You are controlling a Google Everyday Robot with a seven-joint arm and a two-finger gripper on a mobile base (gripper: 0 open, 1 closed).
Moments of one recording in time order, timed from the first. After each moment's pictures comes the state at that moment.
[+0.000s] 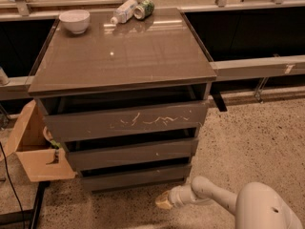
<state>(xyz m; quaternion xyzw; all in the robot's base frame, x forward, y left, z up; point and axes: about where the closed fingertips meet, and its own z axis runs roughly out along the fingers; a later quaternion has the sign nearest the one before) 0.522 -0.053 0.152 -0.48 0.76 0.34 0.26</state>
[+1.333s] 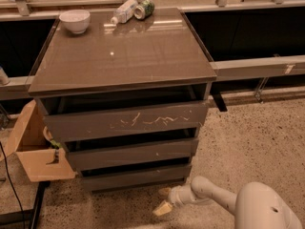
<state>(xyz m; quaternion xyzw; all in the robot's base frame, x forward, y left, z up) 0.520 -0.052 0.151 -0.48 0.76 0.34 0.26</state>
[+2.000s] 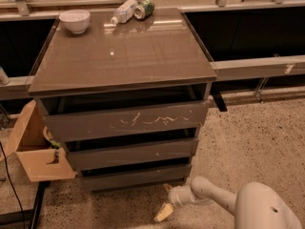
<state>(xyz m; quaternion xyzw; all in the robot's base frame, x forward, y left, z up) 0.520 -0.051 0.151 -0.48 0.76 0.34 0.26</state>
